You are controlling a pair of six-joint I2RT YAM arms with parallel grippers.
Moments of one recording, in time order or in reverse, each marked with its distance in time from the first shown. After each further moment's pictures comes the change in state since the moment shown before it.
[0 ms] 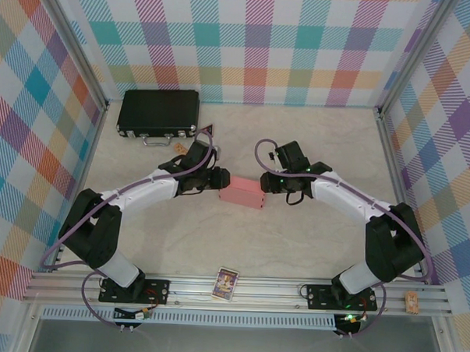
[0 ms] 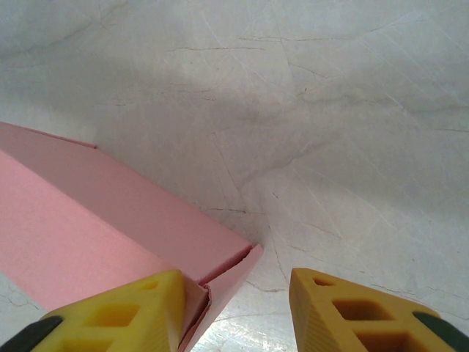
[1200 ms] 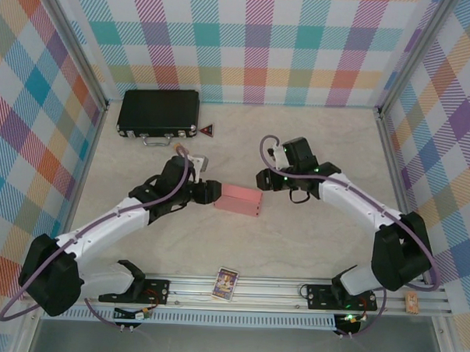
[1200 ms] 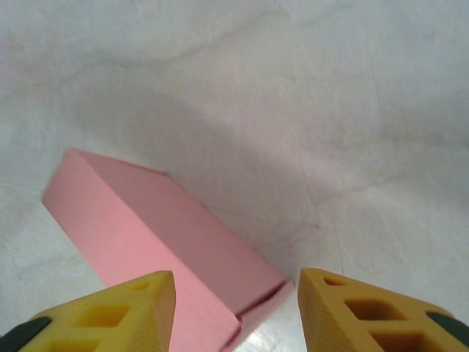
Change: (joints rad) left arm -0.031 -0.395 -0.253 0.027 0.002 0.113; right arm -0.039 -0.051 0.024 0.037 -0.224 -0.079
